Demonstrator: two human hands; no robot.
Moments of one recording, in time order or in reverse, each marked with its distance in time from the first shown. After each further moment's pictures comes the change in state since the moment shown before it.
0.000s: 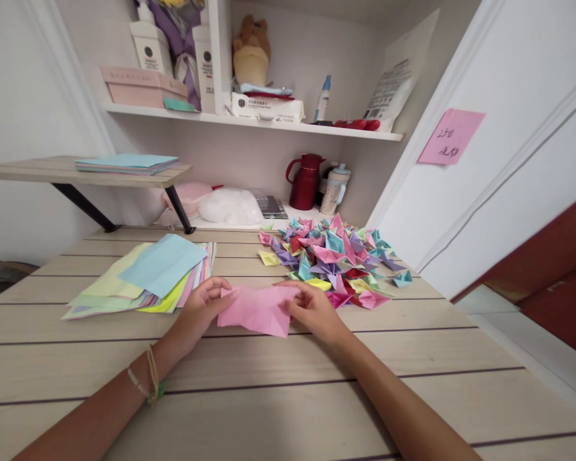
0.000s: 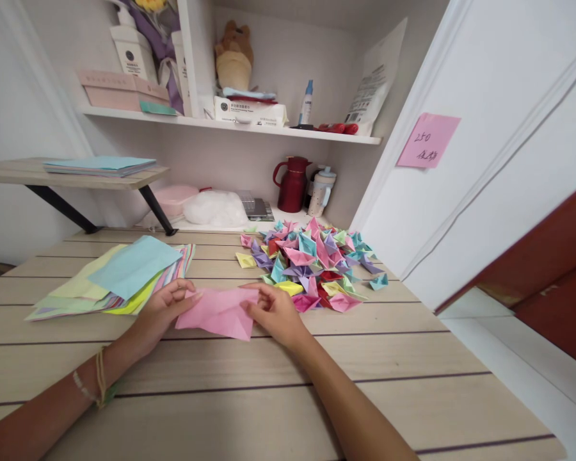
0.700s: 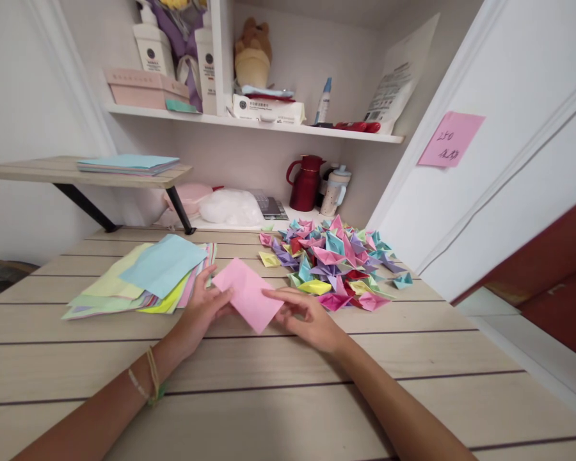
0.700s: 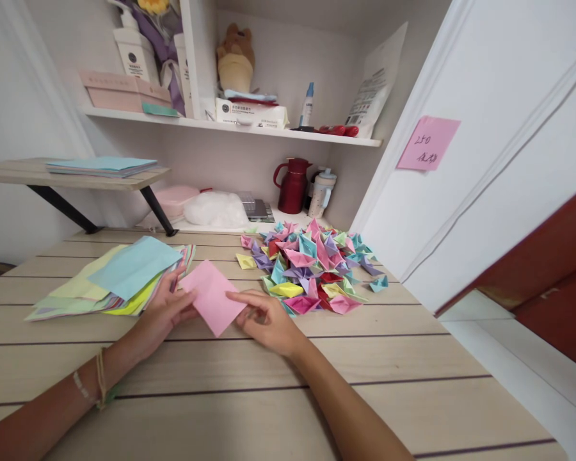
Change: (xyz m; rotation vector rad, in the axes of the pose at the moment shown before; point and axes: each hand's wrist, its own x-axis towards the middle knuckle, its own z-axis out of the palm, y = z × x) left_hand 0.002 -0.005 0.004 -0.183 0.047 0.013; right_hand -0.007 -0.014 0.005 -0.054 -0.205 -0.156
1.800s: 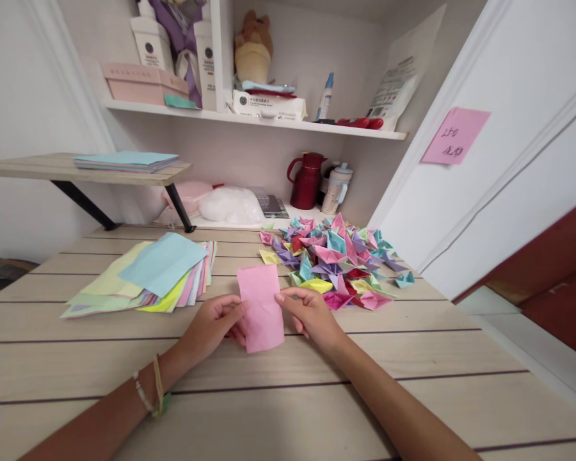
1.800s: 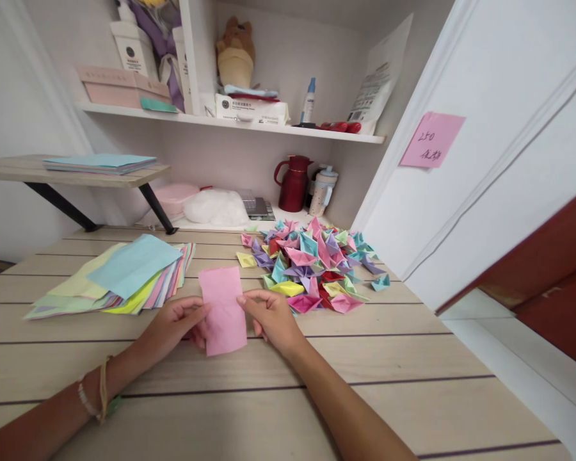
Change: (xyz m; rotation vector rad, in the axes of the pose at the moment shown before) left_hand -0.014 -0.007 0.009 0.332 -0.244 -0.119; right_hand 0.004 0.009 0.008 0.260 0.243 0.322
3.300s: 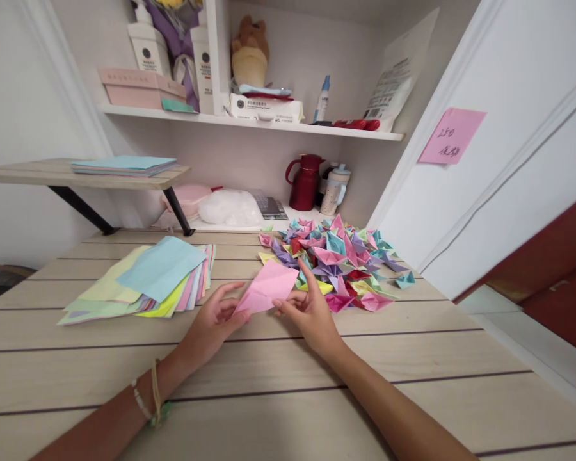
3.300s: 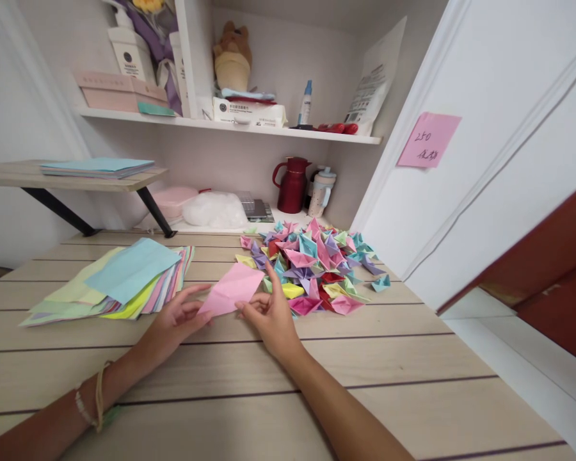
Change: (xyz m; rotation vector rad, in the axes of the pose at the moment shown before) left_hand 0.003 -0.001 -0.002 -0.024 0.066 0.162; right_hand 0.002 0.004 0.008 0.113 0.116 -0.242
